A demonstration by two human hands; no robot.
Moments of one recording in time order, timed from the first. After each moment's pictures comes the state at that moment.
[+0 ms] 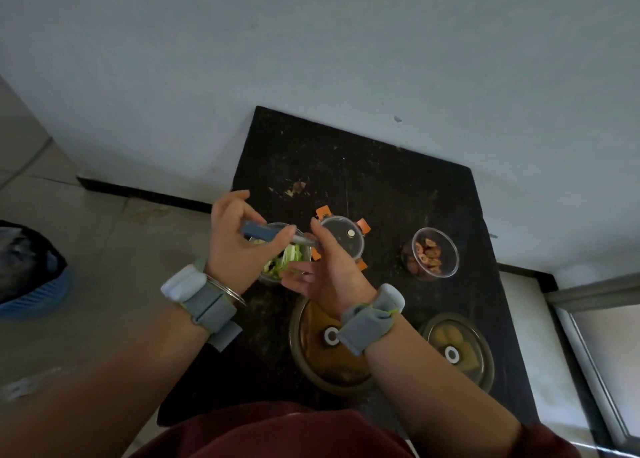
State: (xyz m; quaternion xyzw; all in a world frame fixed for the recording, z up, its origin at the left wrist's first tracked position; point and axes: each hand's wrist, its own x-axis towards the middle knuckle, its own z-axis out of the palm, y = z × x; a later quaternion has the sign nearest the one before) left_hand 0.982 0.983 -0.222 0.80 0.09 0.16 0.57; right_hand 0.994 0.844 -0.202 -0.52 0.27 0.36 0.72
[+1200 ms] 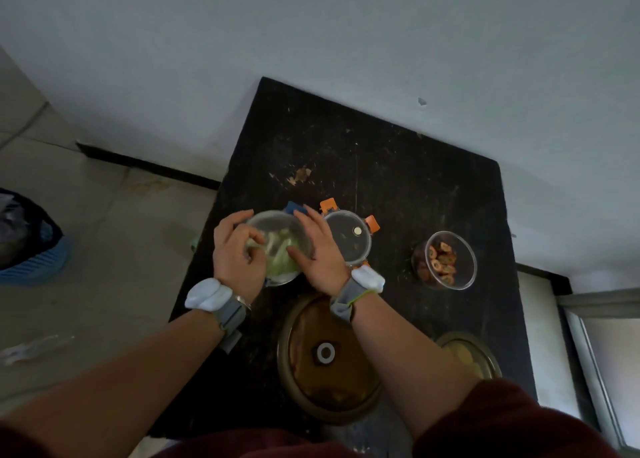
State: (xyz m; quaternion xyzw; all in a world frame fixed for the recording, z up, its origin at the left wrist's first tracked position) left_hand 0.999 0.963 -0.317 0.84 0.15 0.17 0.49; right_hand 1.050 0.821 -0.298 -0.89 -0.15 0.17 0.39
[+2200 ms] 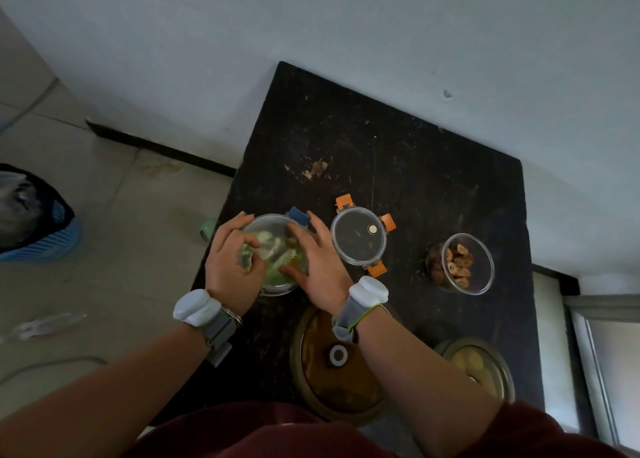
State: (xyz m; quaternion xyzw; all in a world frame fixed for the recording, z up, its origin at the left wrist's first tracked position) left_hand 0.984 0.989 -0.330 0.85 0.12 0.19 0.48; right_hand 1.035 0.841 -0.288 -0.91 -0.19 0.23 0.29
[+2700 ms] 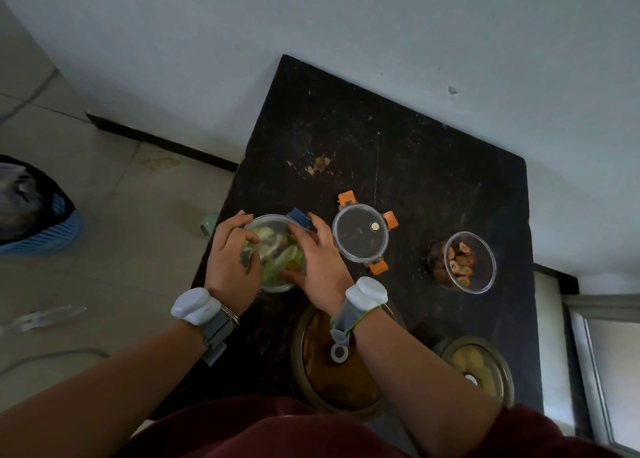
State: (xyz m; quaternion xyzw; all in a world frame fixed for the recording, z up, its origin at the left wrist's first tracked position) left_hand 0.982 0.994 -0.335 0.86 0.11 0.15 0.48; right_hand 1.032 0.847 -0.287 -0.92 -0.18 0.25 0.24
